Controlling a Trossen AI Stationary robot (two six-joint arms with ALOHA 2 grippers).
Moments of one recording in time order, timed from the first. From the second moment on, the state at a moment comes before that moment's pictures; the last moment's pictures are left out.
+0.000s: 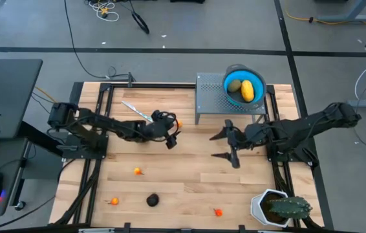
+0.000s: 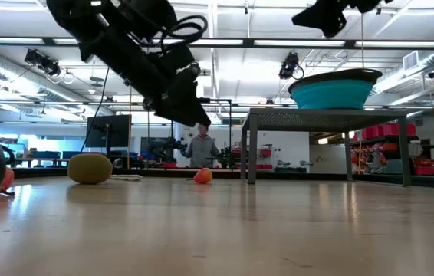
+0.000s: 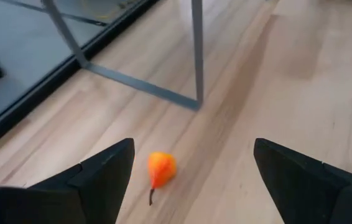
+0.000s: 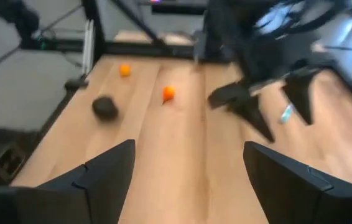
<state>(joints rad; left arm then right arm) 0.00 1.56 0.75 0.21 -0.50 -0.20 0.26 1.05 0.78 -0.13 0.13 0.05</state>
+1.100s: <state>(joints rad) 0.24 1.75 0.70 0.50 -0.24 -0.23 0.28 1.06 0.52 0.34 0.16 0.05</state>
